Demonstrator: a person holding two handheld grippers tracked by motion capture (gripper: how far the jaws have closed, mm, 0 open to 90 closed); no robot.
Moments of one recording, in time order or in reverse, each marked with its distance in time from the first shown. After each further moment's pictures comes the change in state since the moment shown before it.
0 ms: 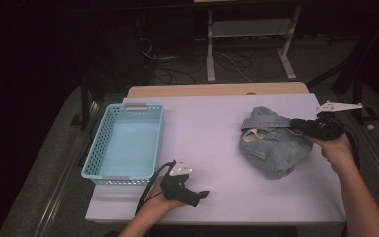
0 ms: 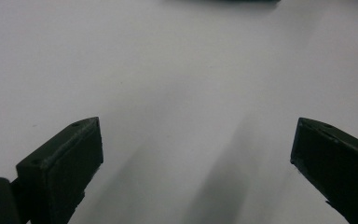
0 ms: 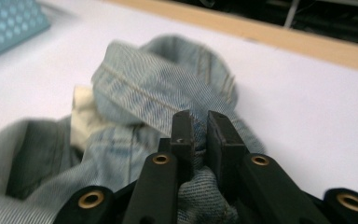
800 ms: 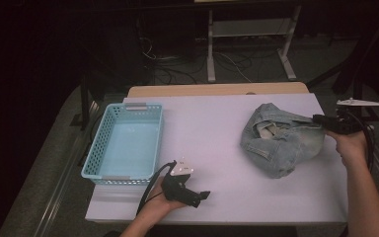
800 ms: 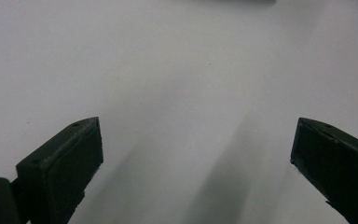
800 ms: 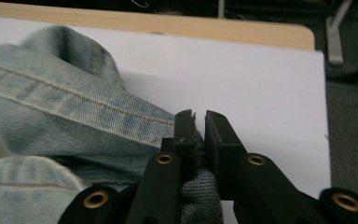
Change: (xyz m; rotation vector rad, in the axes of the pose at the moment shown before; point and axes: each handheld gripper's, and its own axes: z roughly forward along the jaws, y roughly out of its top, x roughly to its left) left arm -0.001 0.000 0.002 0.012 -0.002 -0.010; right arm -0.068 -0.018 -0.004 0.006 -0.206 0.178
